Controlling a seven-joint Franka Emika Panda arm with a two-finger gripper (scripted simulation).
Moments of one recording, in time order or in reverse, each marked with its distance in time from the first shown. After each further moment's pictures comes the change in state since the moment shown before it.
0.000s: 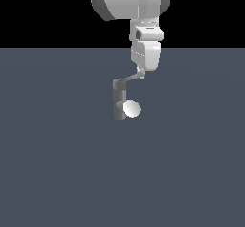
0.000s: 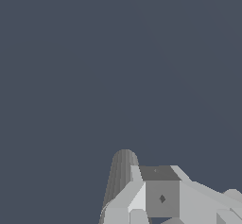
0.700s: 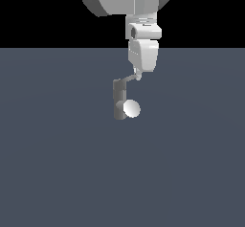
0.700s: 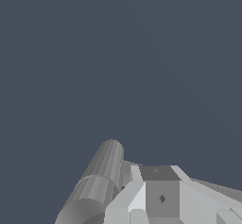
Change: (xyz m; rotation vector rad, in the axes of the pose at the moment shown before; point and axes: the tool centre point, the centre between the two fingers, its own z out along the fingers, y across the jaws) arm -0.020 0.031 -0.005 0.010 0.004 0.008
